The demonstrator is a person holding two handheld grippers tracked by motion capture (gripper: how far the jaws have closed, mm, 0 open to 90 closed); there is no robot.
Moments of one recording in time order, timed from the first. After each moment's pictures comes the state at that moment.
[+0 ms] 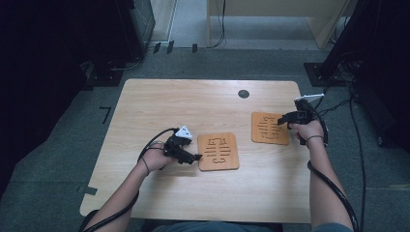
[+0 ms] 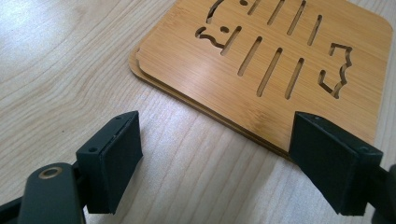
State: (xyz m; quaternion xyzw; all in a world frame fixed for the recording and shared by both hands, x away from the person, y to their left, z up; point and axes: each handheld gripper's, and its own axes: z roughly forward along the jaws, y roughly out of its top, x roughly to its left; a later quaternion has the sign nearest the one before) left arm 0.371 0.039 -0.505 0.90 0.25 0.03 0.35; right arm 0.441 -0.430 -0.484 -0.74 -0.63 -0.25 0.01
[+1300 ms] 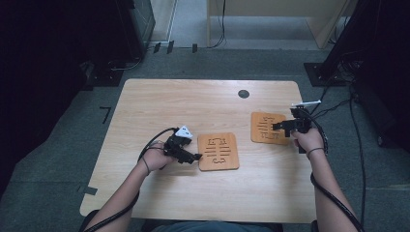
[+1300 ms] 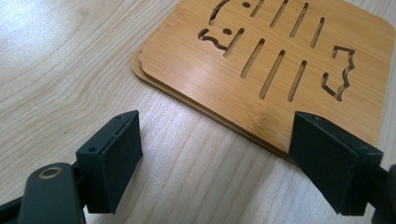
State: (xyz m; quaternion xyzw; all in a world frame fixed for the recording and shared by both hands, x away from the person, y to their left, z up) left arm 0.372 0.039 -0.506 0.90 0.26 0.03 0.35; right arm 0.408 -0.409 -0.483 -0.68 -0.67 -0.28 -0.04
